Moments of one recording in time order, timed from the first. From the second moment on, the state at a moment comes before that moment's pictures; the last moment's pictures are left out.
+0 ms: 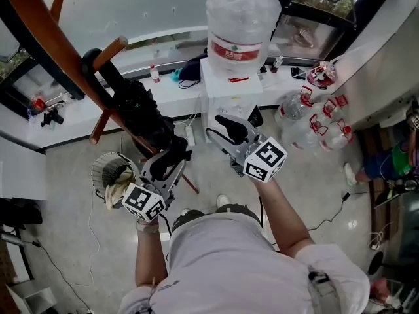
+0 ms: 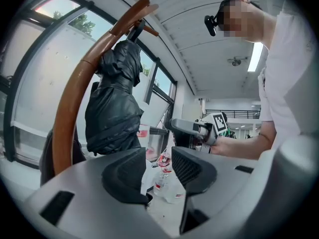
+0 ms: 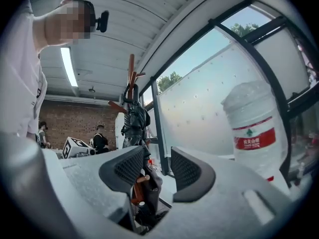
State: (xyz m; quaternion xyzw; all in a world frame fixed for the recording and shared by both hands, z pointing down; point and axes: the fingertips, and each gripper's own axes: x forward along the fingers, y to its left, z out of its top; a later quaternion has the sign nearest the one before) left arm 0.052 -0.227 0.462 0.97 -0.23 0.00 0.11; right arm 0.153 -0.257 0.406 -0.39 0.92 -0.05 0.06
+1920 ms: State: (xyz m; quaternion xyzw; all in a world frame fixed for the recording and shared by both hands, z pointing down) left arm 0.151 -0.193 0.501 0.99 -0.07 0.05 0.12; right arm 0.221 -0.148 0.500 -0.56 0.82 -0.09 0.00
